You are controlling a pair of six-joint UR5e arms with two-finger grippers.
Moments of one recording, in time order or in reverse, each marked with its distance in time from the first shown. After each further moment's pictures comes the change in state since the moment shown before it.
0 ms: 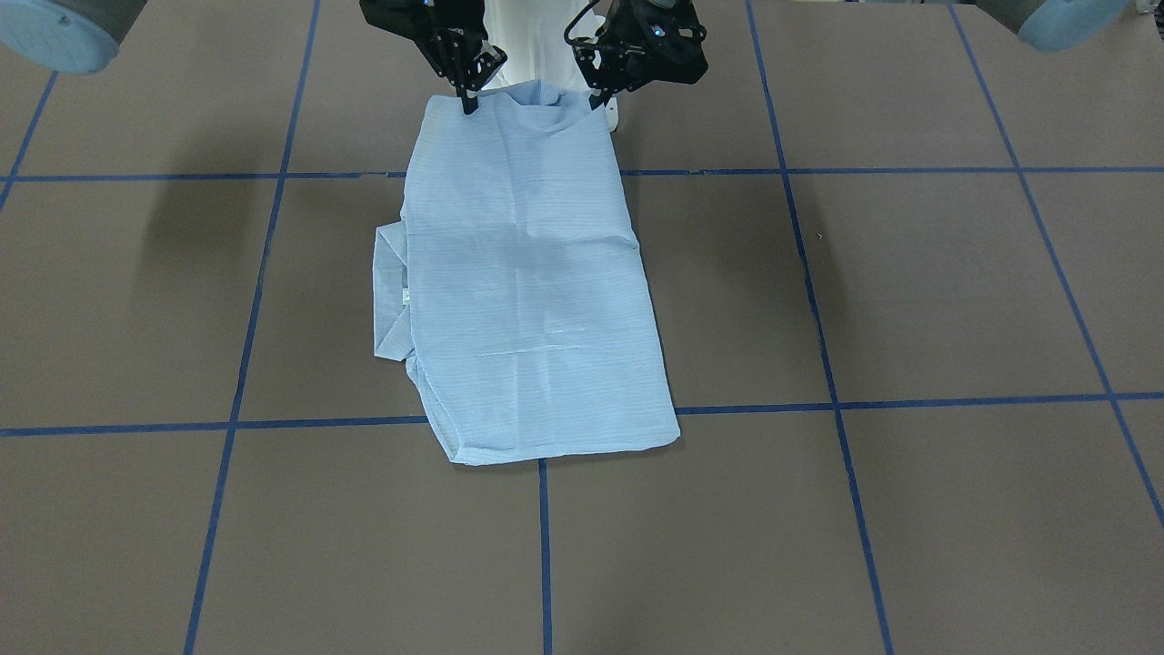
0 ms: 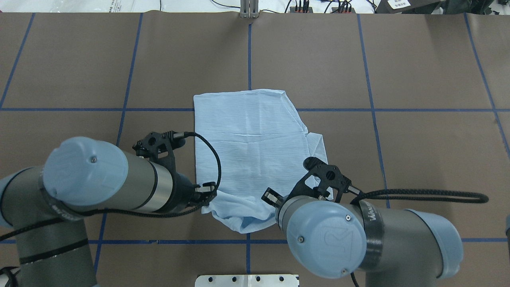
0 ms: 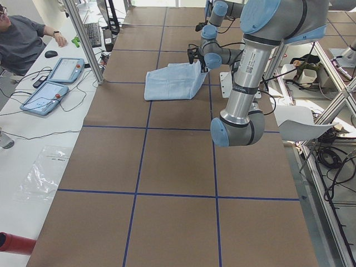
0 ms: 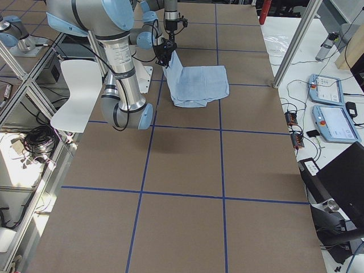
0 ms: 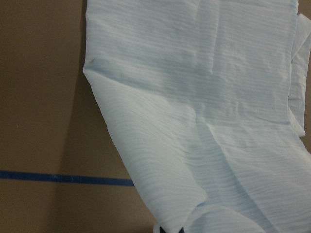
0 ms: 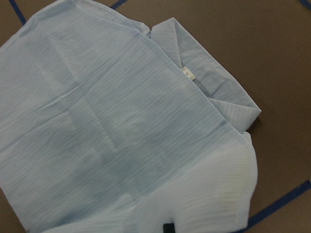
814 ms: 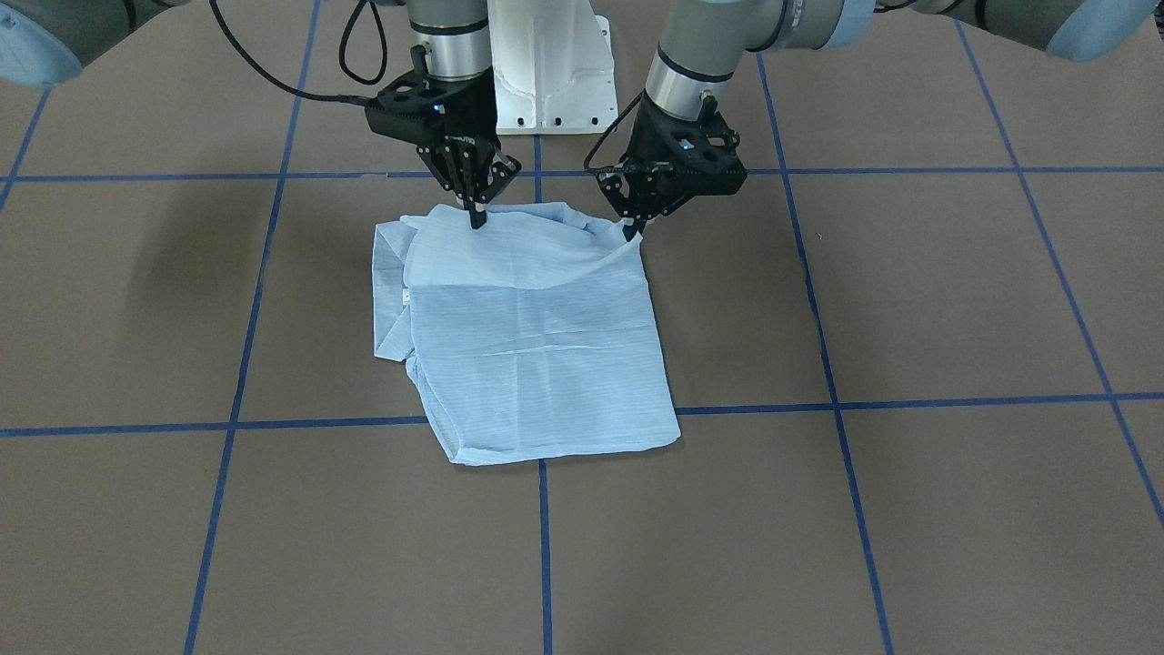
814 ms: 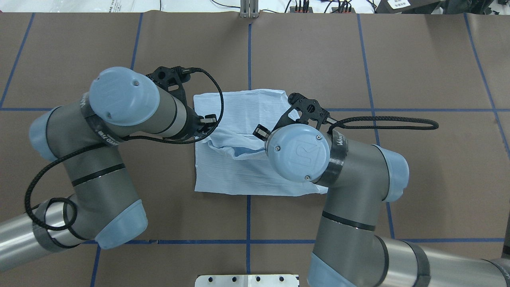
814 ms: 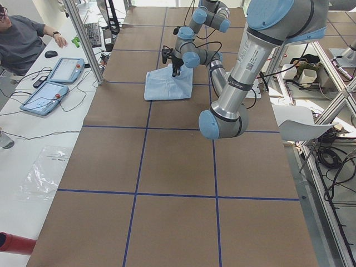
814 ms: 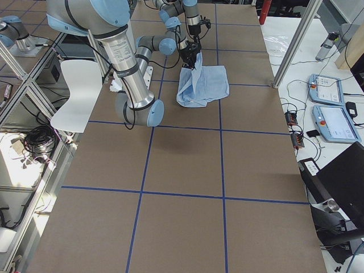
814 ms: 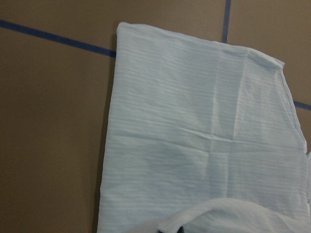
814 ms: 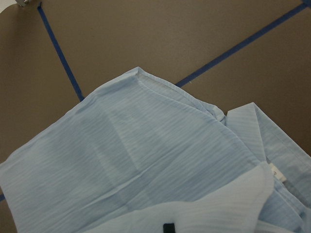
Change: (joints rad) left arm -0.181 -0.151 0.287 -0.023 0.065 0.159; right arm 0.209 0.089 -0.306 0.250 -0.003 -0.182
